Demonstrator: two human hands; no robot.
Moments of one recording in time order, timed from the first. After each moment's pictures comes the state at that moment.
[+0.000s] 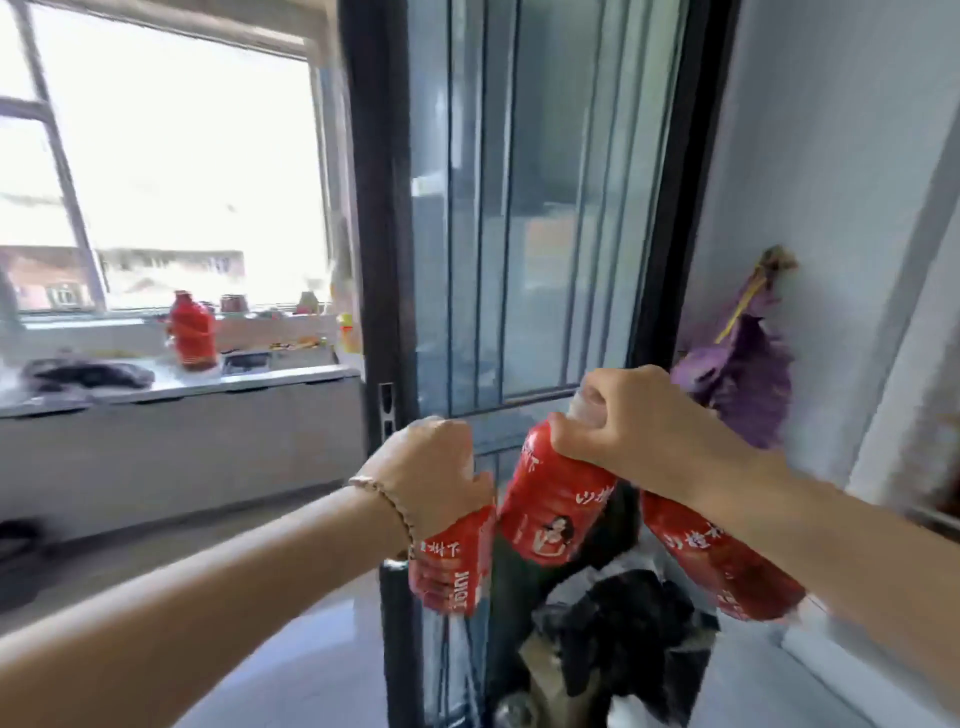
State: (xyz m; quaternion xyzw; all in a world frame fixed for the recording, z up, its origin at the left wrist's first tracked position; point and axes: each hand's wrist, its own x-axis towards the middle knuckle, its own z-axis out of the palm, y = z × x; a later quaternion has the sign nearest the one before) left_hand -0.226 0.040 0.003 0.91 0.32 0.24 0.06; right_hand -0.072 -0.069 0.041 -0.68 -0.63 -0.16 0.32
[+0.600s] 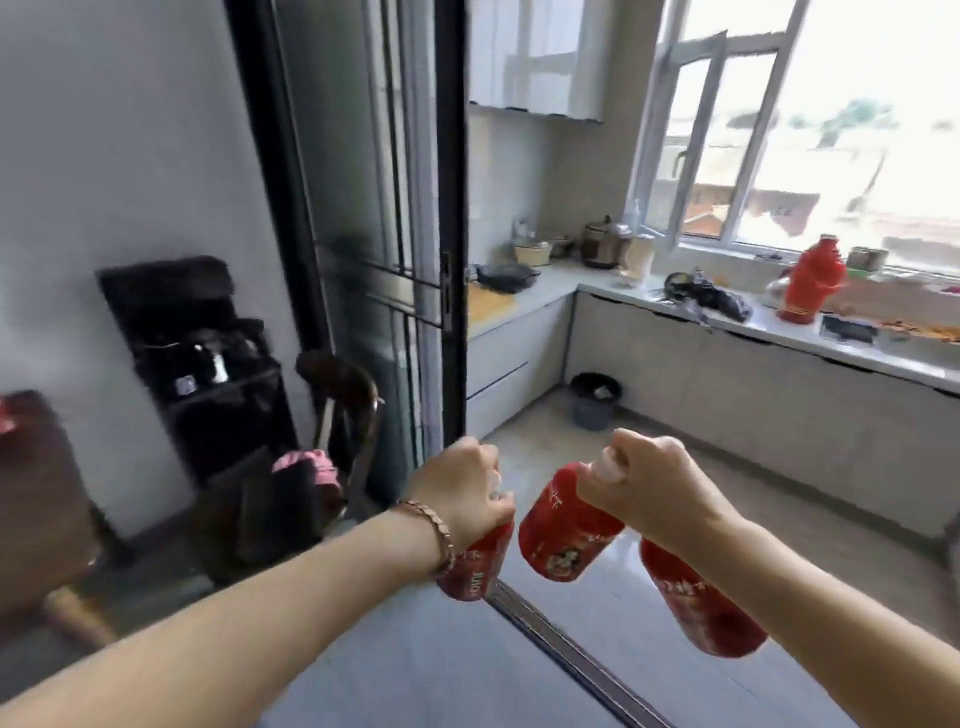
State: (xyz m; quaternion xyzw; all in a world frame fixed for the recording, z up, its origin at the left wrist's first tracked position) left_hand -0.817 0.042 -0.122 0.59 0.78 0.22 0.01; right_hand -0.645 0.134 -0.100 -0.38 -0.88 0.14 0.25
